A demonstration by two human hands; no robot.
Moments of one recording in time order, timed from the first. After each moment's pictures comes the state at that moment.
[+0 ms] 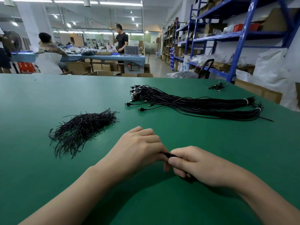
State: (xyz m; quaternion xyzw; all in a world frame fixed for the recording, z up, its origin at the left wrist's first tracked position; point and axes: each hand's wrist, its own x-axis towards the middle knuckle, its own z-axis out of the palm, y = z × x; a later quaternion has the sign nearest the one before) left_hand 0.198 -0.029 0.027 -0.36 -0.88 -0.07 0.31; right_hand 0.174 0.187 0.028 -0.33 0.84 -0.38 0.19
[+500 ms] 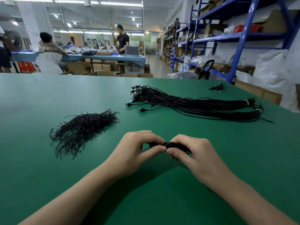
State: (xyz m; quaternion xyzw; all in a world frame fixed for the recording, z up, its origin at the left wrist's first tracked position) left_hand 0.190 -0.037 0.013 -0.26 -0.87 -0.36 0.21; right_hand 0.170 0.181 0.009 -0.36 0.84 -0.39 -0.12
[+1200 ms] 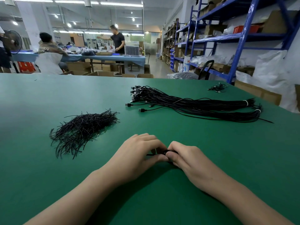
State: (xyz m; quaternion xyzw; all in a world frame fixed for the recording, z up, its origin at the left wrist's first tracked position) left_hand 0.190 -0.032 0.008 -0.28 -0.91 -0.21 0.21; right_hand 0.168 0.177 -0.002 -0.32 0.87 -0.37 0.00
